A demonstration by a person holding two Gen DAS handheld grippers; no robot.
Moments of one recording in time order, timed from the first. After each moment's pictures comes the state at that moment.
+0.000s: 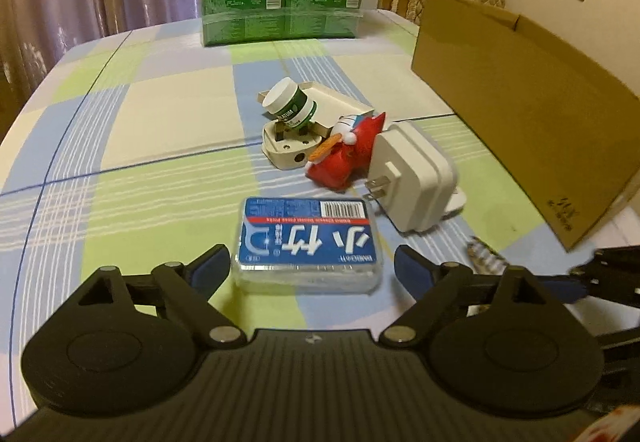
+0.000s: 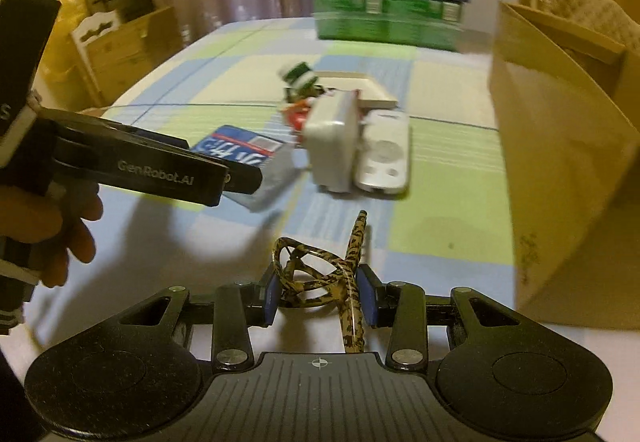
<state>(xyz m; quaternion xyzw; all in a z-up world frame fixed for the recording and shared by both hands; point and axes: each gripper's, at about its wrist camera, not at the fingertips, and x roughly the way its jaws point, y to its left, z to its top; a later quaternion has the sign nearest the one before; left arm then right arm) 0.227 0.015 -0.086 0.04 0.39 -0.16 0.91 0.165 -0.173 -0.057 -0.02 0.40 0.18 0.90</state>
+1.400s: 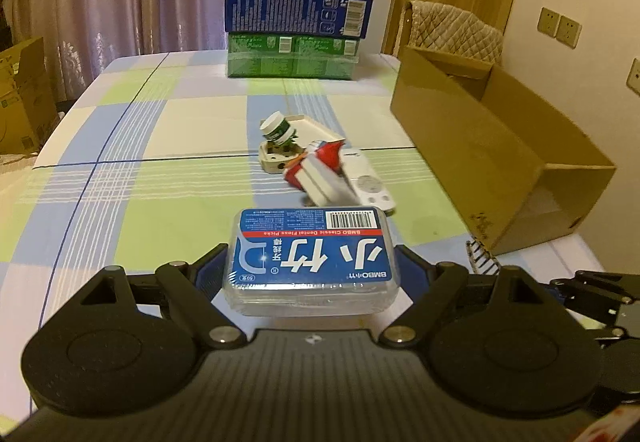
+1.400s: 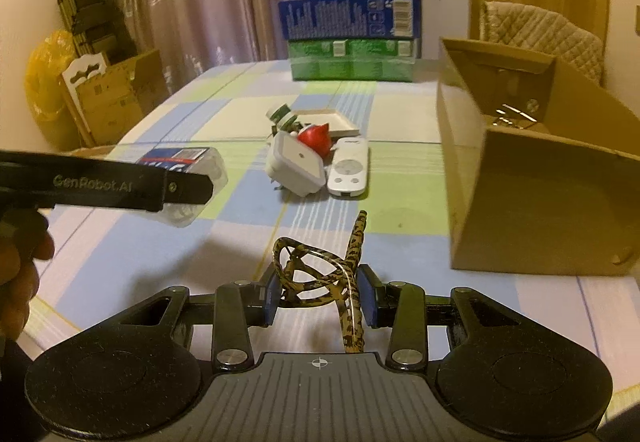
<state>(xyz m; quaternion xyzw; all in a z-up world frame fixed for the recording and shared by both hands) 0.117 0.007 -0.021 -0.01 0.35 -0.12 0.93 0.080 -0.190 -0.009 0.00 0.35 0.14 0.93</state>
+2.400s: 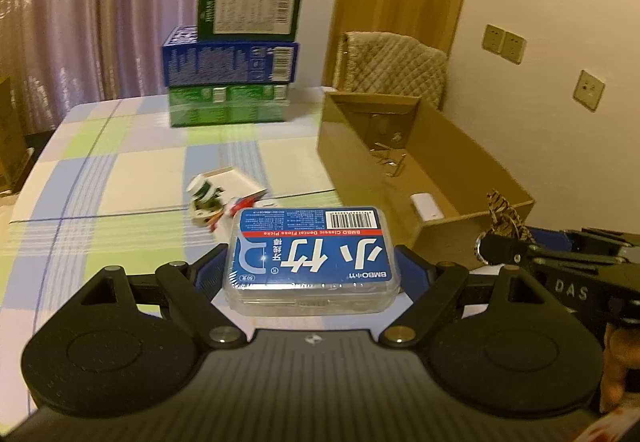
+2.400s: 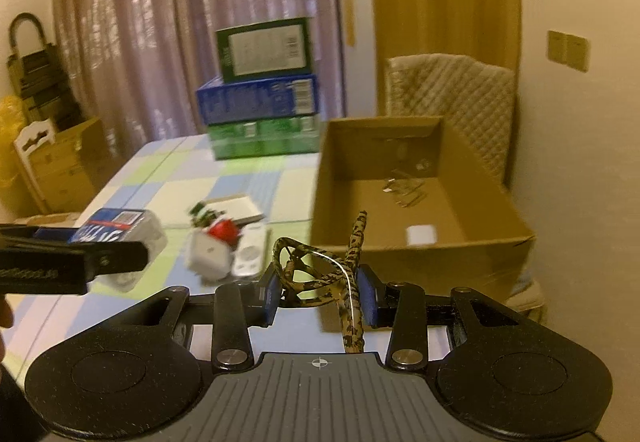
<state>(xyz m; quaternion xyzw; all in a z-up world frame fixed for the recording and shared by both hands) 0.095 -0.059 0.061 0.00 0.33 -0.18 0.93 0.064 -0.274 0.091 0.03 0.29 0.03 0.95</state>
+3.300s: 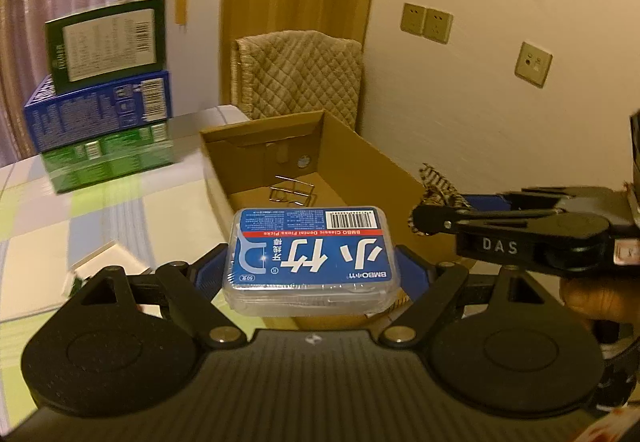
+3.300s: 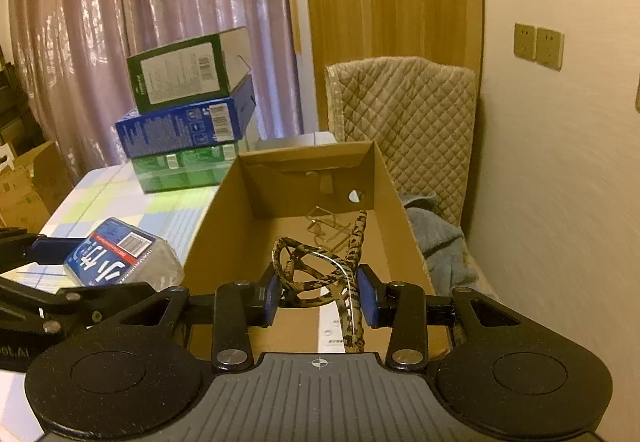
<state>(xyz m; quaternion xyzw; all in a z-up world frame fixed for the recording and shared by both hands) 0.186 -0.192 0.060 0.05 0.32 -0.29 0.90 0.165 -0.379 0.097 0.05 0.31 0.01 0.95</state>
